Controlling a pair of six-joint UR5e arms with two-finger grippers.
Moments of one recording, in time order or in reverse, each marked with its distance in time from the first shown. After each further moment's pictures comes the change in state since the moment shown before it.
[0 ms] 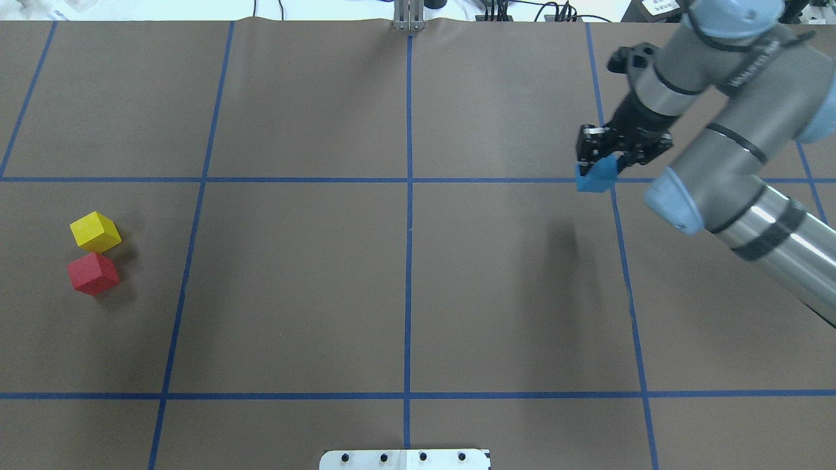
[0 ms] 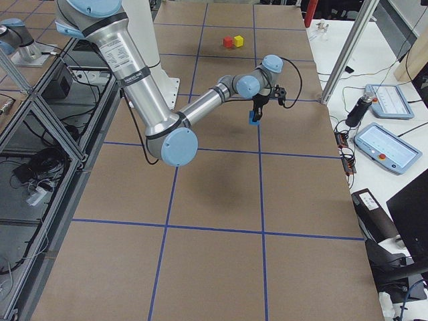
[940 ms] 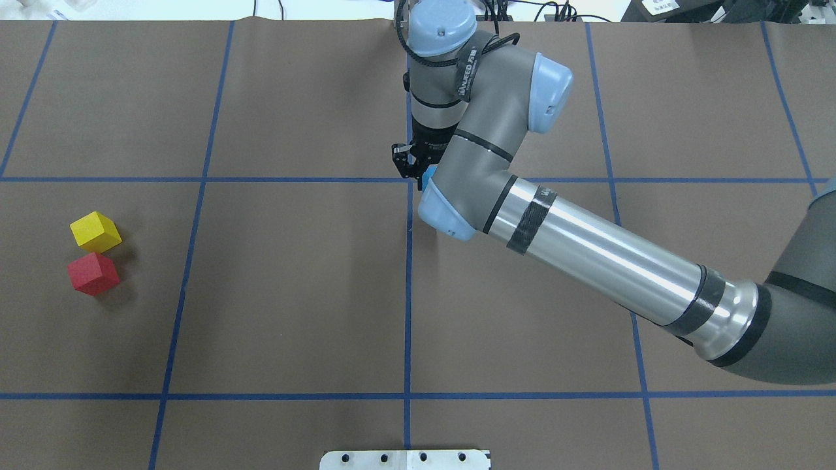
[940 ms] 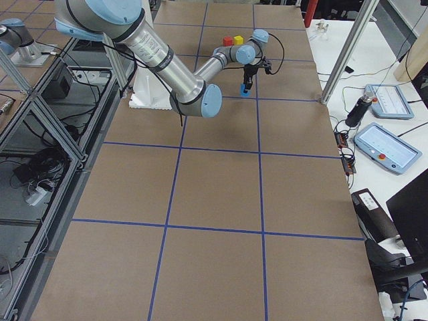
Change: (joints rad) left arm 0.003 -0.001 0.007 -0.002 0.000 0.002; right arm -0.247 0.377 -0.359 0.031 -0.134 0.148
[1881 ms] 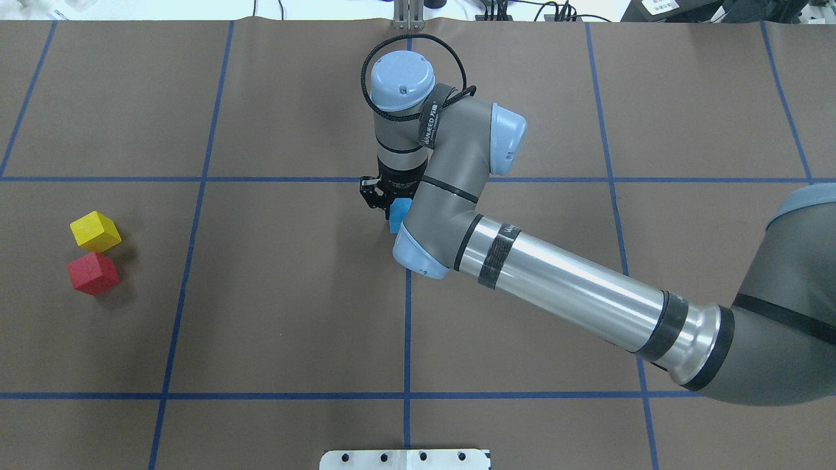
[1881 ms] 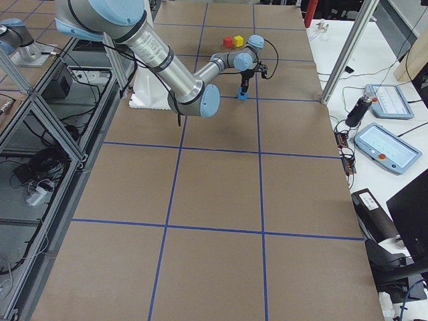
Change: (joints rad) left arm 0.000 0.000 0.004 0.000 0.000 0.000; right arm -0.031 -0.001 -0.061 0.128 -0.010 0.127
